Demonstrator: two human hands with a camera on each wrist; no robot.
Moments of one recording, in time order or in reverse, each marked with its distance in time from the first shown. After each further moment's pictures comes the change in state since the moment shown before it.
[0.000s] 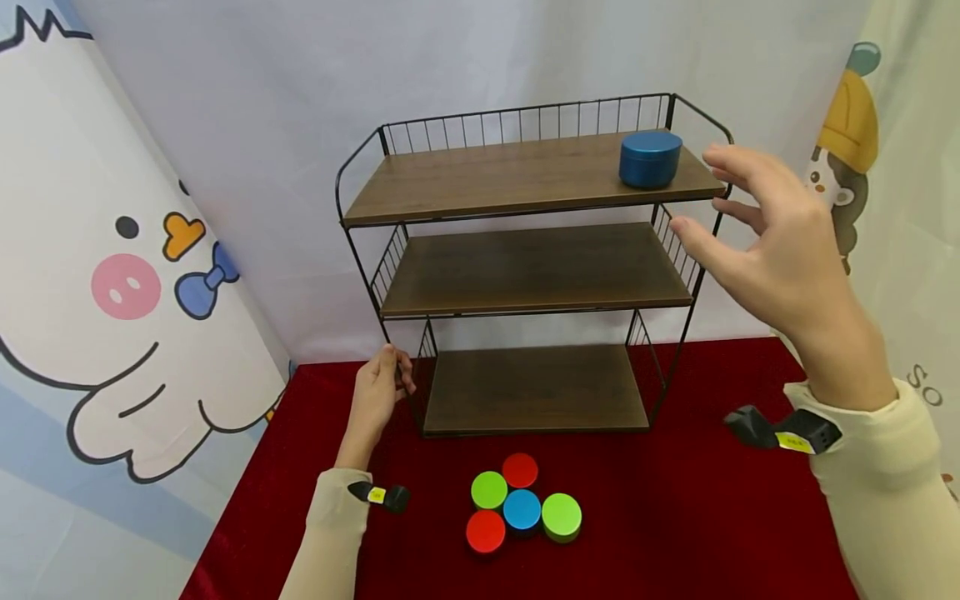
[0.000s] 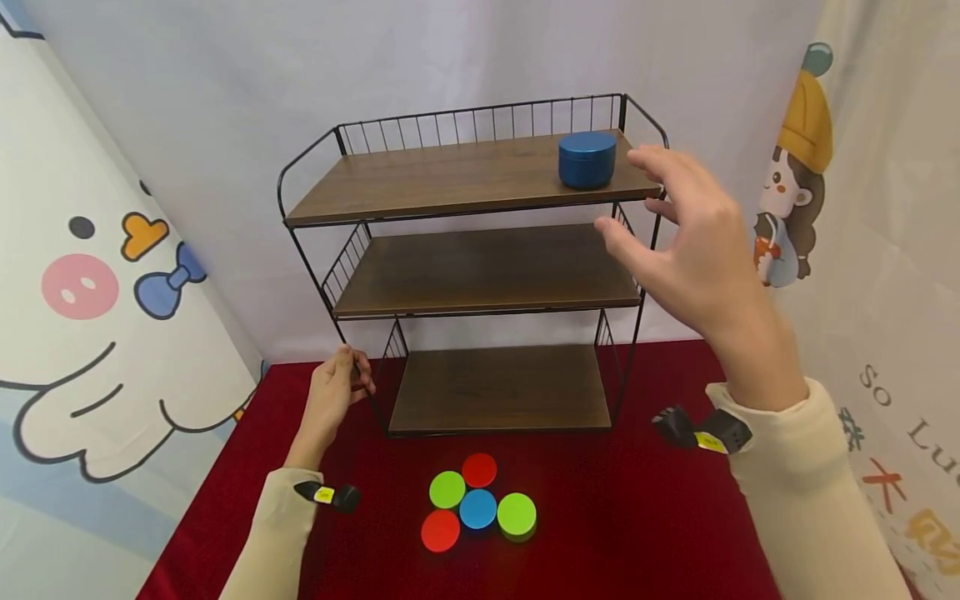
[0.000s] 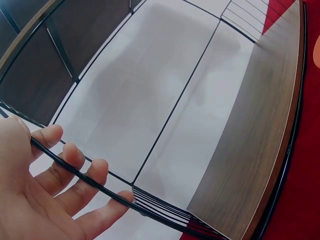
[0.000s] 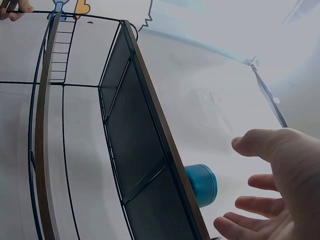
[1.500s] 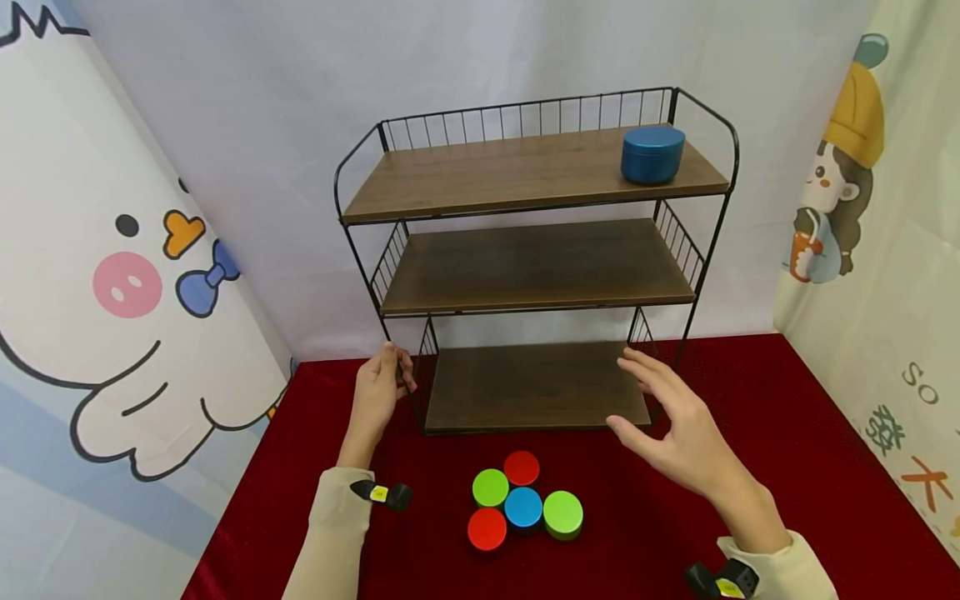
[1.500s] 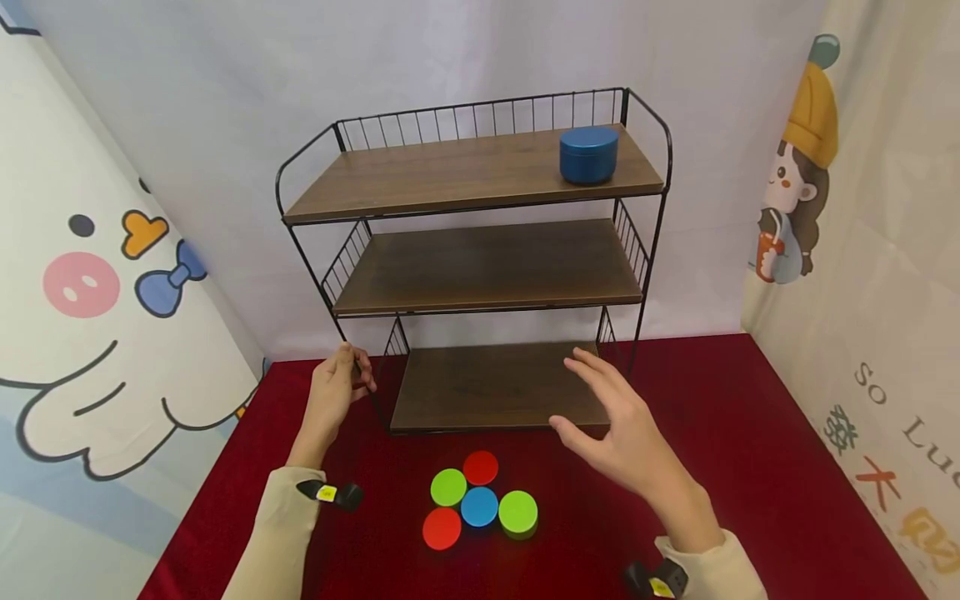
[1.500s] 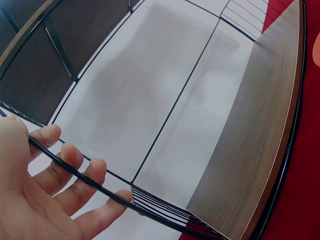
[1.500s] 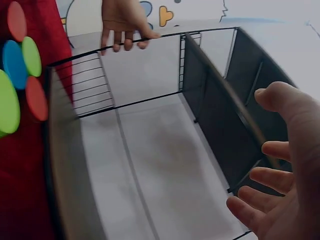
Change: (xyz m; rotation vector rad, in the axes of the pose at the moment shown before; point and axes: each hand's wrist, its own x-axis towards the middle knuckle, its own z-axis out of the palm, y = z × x) left_hand 0.012 -0.033 0.001 -0.015 0.041 0.040; right_hand -0.175 0.054 0.093 0.121 -0.242 0.005
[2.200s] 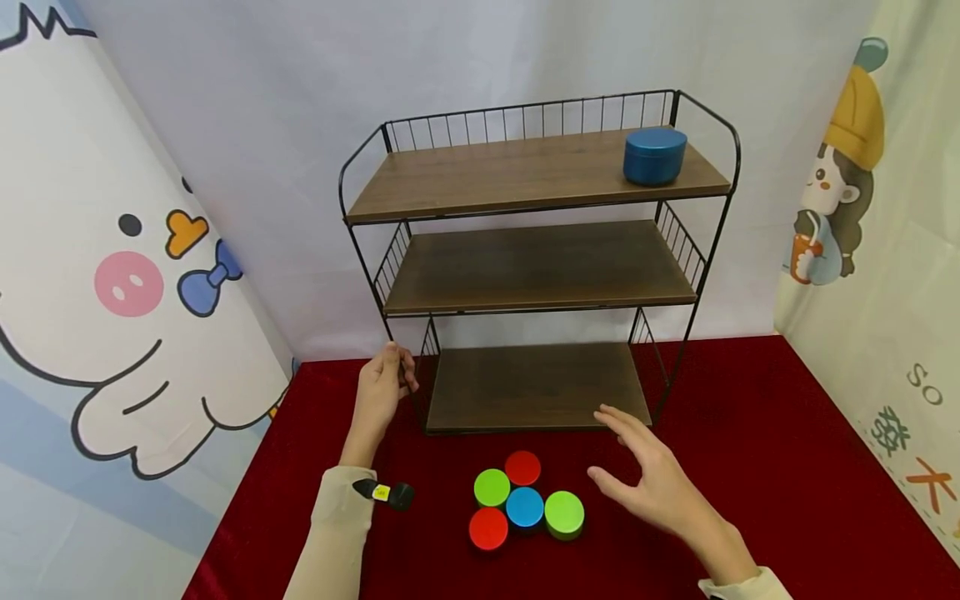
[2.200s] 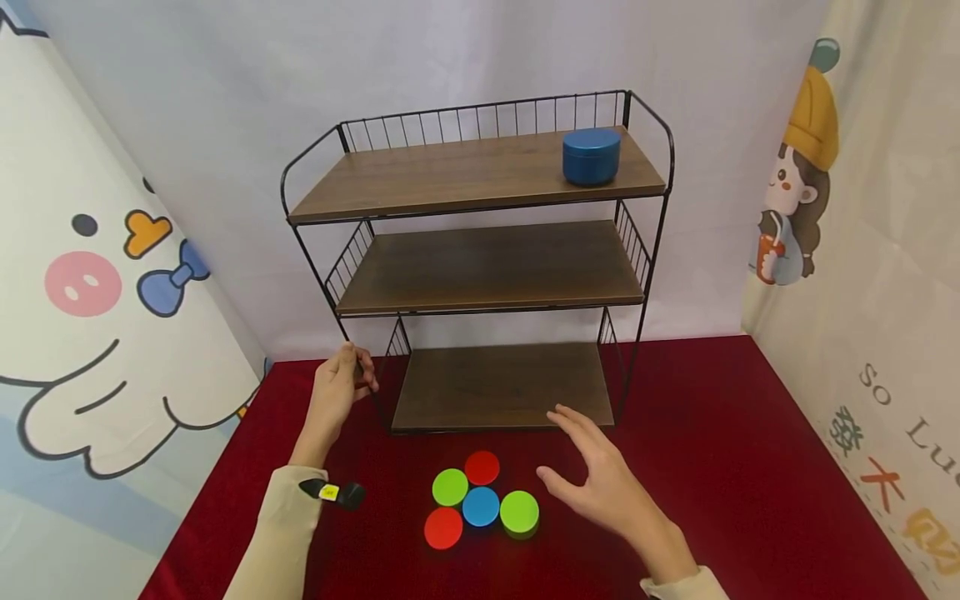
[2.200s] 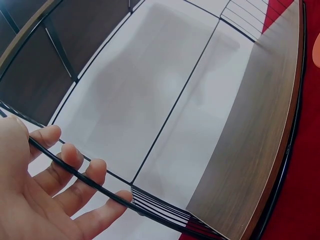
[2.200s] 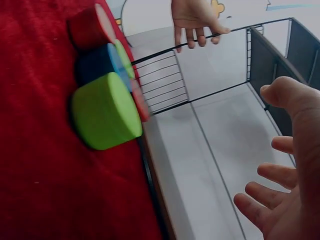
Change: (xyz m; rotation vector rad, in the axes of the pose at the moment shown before) left_hand 0.001 0.004 0.000 -0.026 -0.017 -0.020; right_hand -0.056 0.017 0.052 -0.021 -0.126 0.130
